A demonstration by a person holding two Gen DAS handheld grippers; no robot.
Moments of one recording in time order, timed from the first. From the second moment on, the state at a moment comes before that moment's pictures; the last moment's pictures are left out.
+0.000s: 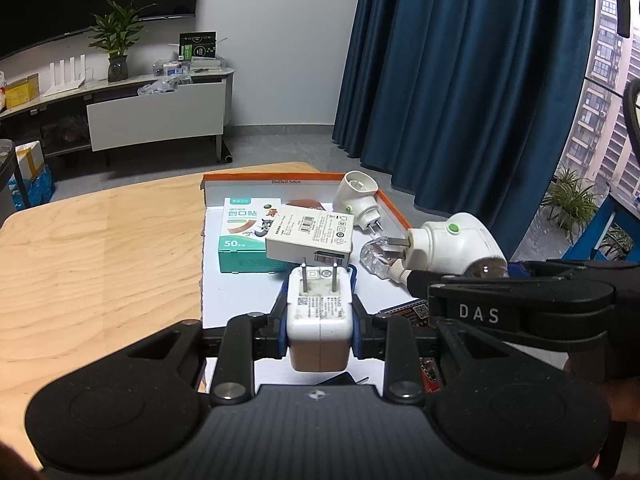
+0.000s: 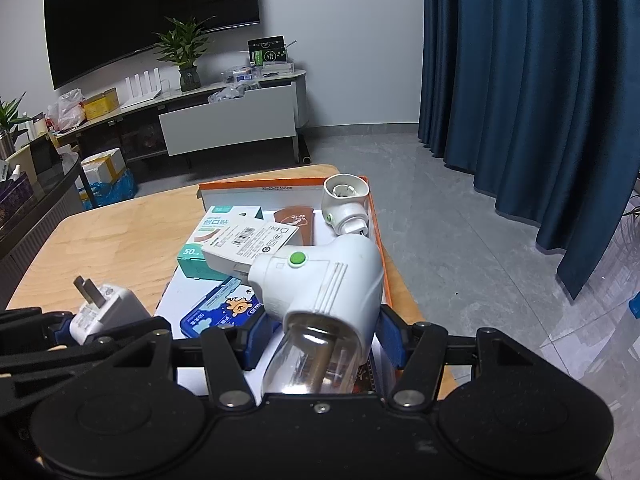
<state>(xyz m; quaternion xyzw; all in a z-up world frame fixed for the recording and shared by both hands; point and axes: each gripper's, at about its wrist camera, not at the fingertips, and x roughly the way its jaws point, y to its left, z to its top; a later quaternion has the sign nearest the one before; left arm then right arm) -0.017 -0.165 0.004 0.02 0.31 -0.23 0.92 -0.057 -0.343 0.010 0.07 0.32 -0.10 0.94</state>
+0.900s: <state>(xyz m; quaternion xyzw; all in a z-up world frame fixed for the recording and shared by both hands) -0.005 -0.180 -0.006 0.02 0.33 -0.24 0.91 -0.024 -0.353 -0.001 0.06 0.35 -0.09 0.93</state>
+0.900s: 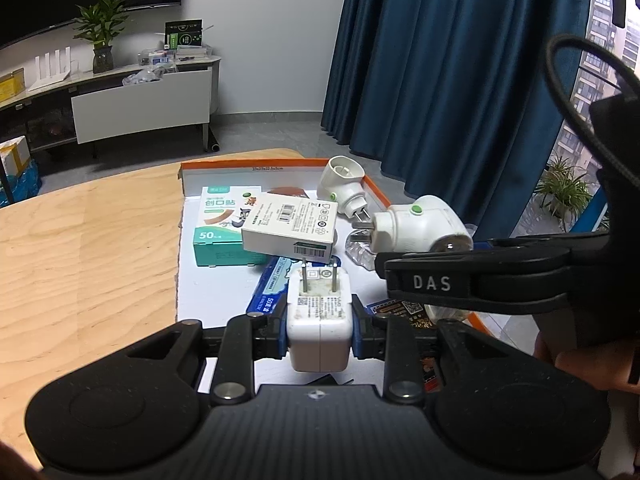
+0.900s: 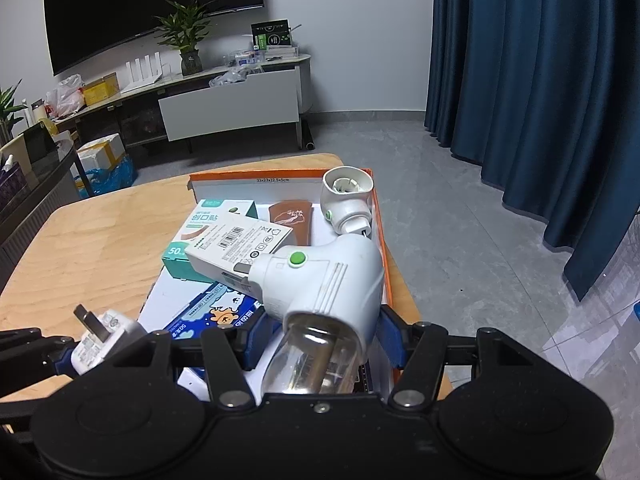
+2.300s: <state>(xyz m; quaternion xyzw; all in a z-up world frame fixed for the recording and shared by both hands) -0.008 -0.205 -0.011 0.02 0.35 -0.27 0.90 -0.049 -0.367 0.032 0.06 0.30 -0.13 0.94</state>
